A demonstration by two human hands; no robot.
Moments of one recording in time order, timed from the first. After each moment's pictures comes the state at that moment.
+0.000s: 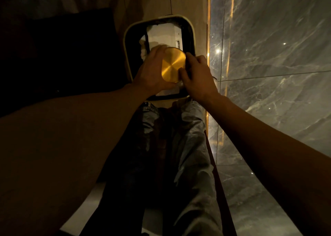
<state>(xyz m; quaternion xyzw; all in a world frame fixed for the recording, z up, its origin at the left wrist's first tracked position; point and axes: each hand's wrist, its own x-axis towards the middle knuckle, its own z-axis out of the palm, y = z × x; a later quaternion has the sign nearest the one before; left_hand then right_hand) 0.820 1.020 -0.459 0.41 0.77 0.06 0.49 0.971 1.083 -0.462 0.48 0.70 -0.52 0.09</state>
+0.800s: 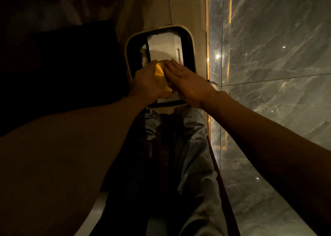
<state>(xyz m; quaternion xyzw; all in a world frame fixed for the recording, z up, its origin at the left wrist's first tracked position) 0.810 1.002 -0.467 0.36 0.81 0.04 0.46 0.963 1.094 -0.470 0.18 0.88 -0.42 0.16</state>
